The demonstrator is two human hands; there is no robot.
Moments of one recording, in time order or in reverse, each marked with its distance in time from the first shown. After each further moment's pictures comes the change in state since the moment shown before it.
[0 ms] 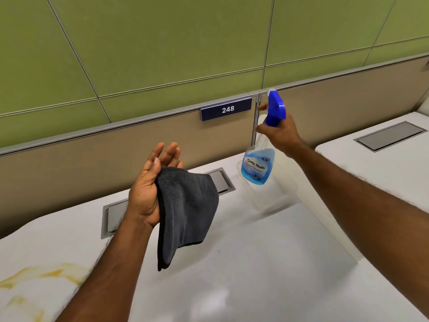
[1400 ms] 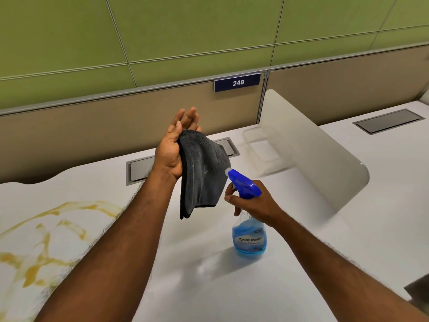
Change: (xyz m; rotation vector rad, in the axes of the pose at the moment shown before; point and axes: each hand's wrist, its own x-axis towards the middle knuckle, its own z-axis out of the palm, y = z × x) left_hand -0.068 0.012 0.009 -0.103 -0.026 -0.010; right_hand -0.296 -0.043 0.059 0.182 -0.473 0.228
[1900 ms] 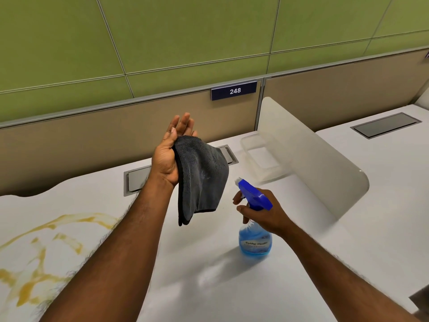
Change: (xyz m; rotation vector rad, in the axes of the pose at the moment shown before) left_hand 0.011 0.004 0.004 -0.070 -0.023 -0.004; right_hand -0.003 0.012 -0.023 -0.026 0.036 -0.072
